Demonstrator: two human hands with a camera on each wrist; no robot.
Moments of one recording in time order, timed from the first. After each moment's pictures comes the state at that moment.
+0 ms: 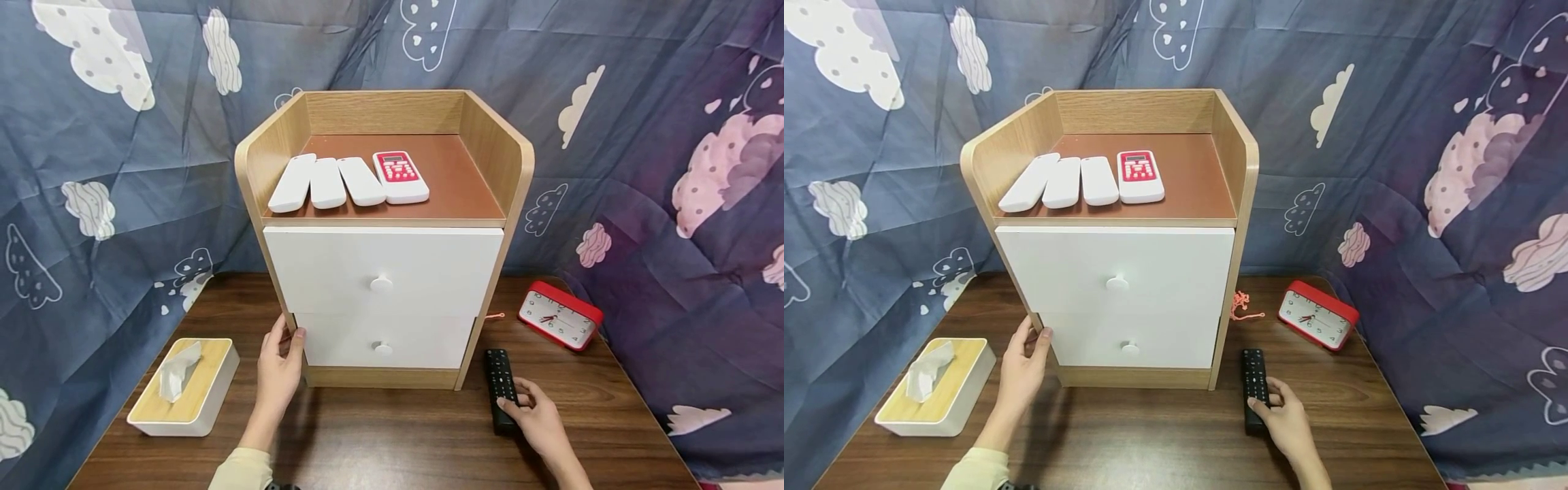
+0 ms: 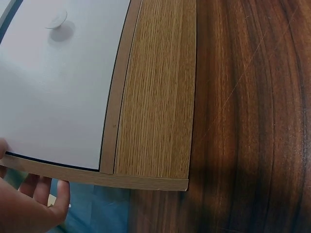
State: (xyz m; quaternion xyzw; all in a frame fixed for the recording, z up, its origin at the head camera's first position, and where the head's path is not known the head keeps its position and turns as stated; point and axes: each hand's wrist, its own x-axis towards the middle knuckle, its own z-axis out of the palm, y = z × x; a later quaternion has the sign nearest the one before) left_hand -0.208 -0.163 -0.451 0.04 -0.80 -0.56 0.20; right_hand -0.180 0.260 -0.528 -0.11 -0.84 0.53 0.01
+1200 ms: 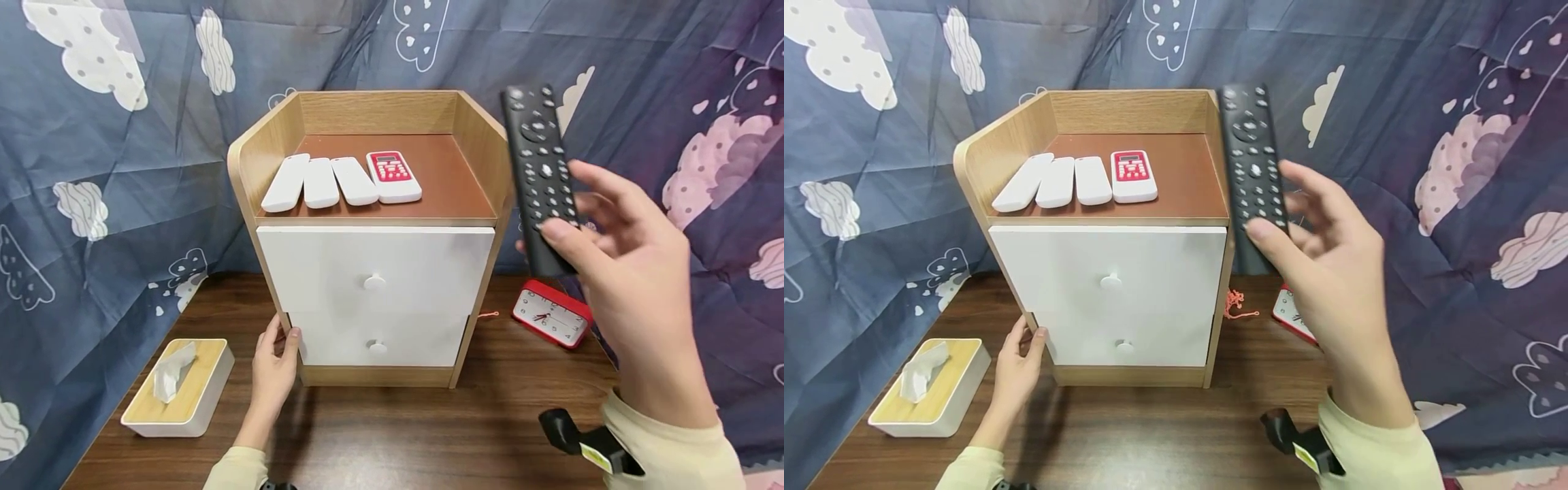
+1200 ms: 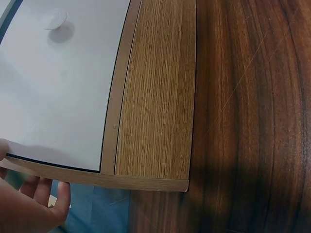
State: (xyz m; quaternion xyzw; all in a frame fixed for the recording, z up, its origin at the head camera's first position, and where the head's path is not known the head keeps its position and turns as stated) left_hand -0.209 -0.163 -0.451 0.05 -0.81 -0.56 0.19; right_hand -0.147 0.192 -0.202 0.26 -0.57 0.74 0.27
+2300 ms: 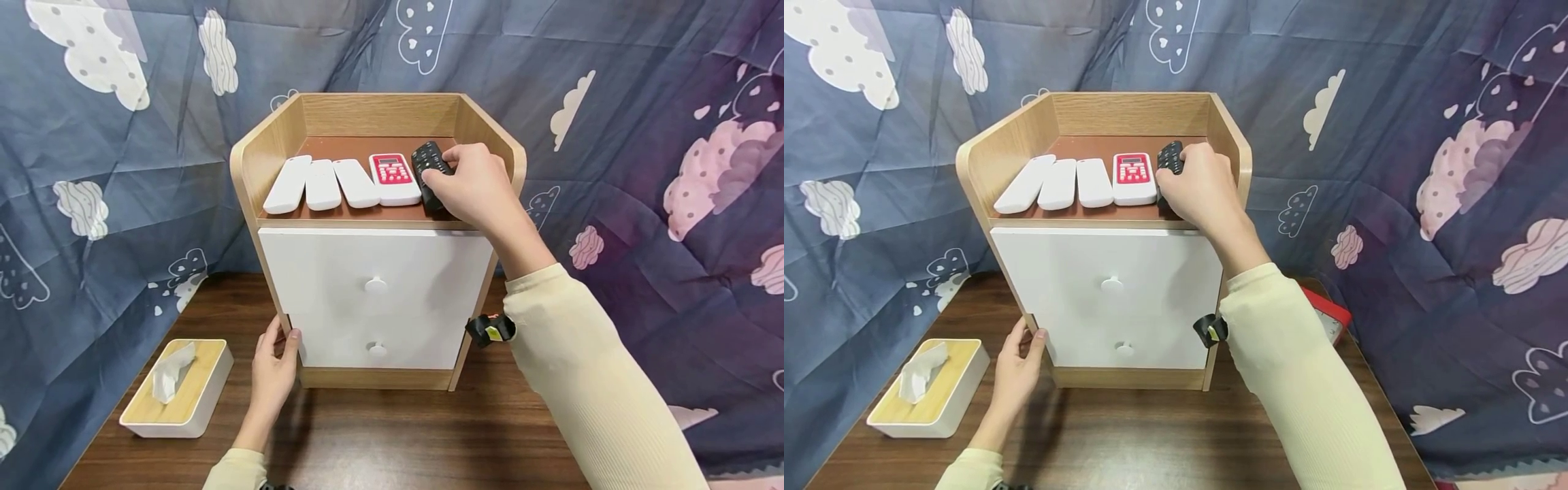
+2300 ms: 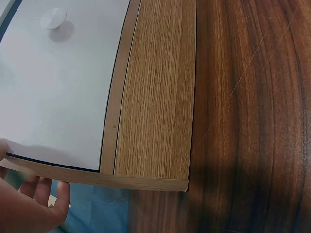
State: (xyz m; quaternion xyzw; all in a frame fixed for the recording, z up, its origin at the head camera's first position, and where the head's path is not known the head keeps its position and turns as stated) left_hand -0.211 -0.163 -0.454 0.05 -0.81 -0.55 0.20; right_hand -0.254 0.113 -0.152 0.05 -0.94 0.30 0.14
